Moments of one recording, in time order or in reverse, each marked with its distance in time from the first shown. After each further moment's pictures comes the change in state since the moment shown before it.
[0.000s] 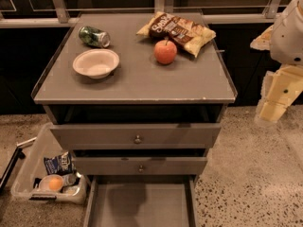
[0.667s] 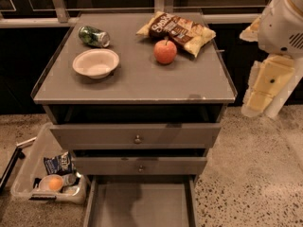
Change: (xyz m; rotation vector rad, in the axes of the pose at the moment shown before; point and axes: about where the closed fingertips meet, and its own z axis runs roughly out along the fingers) arm -0.024 -0.011 -0.002 0.017 -0.041 -0.015
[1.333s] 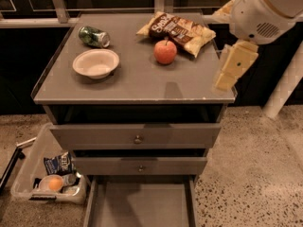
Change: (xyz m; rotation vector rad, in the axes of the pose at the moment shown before) arm -0.057 -0.040 0.012 0.089 -0.180 -0.094
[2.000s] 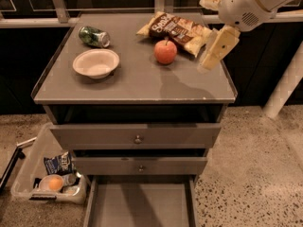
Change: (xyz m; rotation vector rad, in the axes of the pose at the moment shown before) arm -0.019 -0.065 0.034 0.040 -0.202 -0.038
